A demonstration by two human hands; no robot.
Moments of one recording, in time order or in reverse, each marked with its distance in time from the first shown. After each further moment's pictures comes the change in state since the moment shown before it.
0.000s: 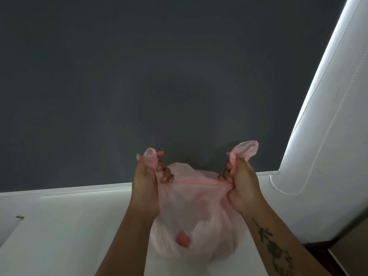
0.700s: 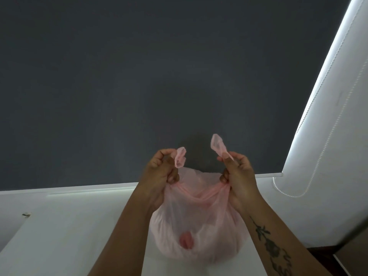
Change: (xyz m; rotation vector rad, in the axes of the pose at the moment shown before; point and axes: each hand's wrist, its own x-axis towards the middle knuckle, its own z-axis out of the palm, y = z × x) left_hand -0.004 0.010 0.012 0.446 -0.149 0.026; right_hand 0.001 0.005 0.001 -0.350 0.011 -0.178
